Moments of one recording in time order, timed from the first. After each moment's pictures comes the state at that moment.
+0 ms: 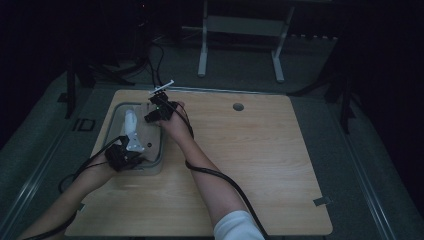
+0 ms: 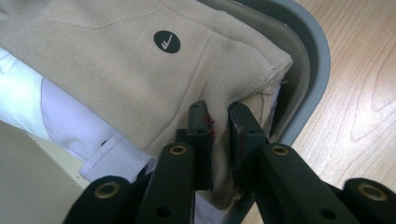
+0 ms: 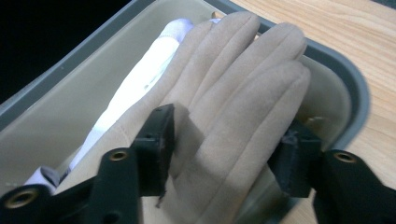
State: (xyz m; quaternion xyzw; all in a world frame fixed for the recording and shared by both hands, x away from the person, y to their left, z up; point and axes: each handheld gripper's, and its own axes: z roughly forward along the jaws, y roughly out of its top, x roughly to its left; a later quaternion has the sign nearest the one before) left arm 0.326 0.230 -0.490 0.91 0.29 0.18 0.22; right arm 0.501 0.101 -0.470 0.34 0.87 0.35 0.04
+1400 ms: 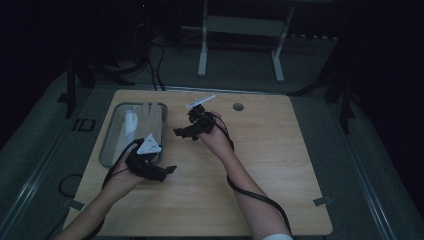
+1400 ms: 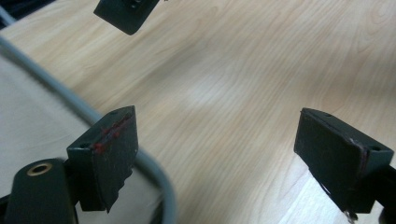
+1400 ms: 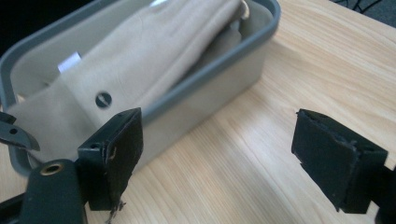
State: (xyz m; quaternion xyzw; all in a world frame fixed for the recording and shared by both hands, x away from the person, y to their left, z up) left arm 0.305 0.169 -0.477 0.85 0.30 0.17 0.39; right arm 0.452 -0.022 -0.462 0.28 0.87 0.40 0.06
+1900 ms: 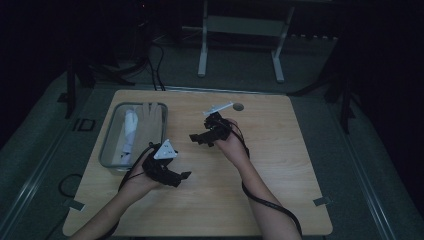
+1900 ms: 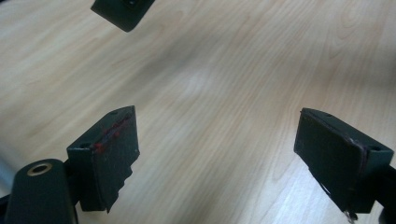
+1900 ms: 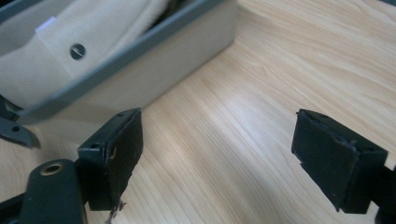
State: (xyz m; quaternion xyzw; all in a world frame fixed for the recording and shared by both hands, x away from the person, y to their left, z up) left arm 0.306 0.131 -0.496 0.86 0.28 0.13 0.41; right arm 0.443 -0.072 -0.476 0.30 0.86 0.40 0.06
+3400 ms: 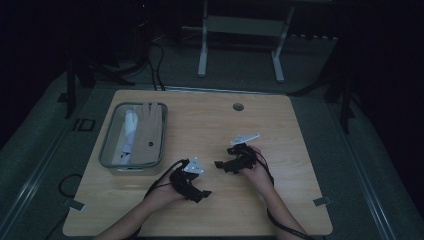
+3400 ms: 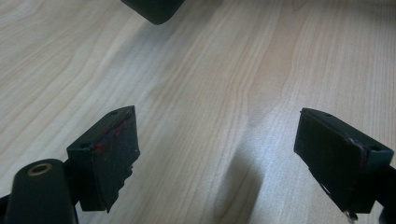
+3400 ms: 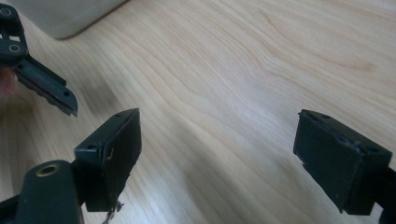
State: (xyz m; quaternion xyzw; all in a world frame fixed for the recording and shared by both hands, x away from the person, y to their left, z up) left arm 0.308 0.067 -0.554 0.89 0.23 0.05 0.38; right arm 0.396 -0.161 -0.549 0.32 0.86 0.40 0.05
